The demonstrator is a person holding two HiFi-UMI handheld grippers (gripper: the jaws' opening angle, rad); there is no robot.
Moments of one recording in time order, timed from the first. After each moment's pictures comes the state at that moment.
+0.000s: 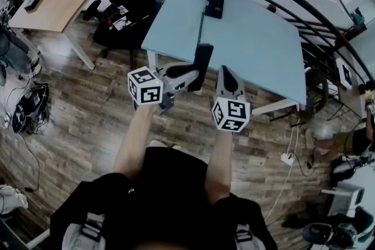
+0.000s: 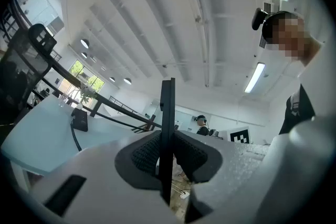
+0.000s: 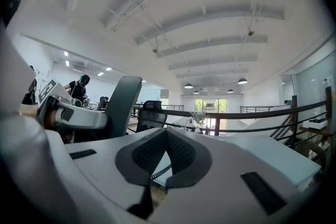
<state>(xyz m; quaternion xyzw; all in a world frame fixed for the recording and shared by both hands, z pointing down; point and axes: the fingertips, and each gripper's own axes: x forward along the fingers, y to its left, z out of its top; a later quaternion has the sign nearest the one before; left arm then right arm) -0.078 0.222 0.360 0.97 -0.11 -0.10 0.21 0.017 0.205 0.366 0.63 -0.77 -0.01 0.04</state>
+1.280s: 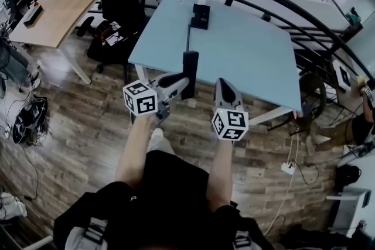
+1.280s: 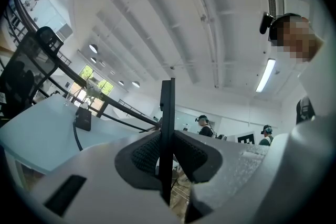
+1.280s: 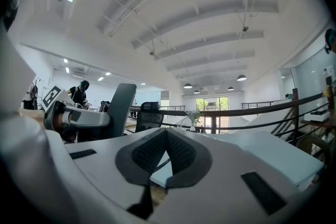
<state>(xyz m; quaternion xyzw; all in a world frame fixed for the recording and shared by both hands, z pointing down) -0.014 0.215 0.373 0.96 -0.16 -0.11 0.22 0.107 0.220 0.377 0.62 -0.78 0.00 0.03</state>
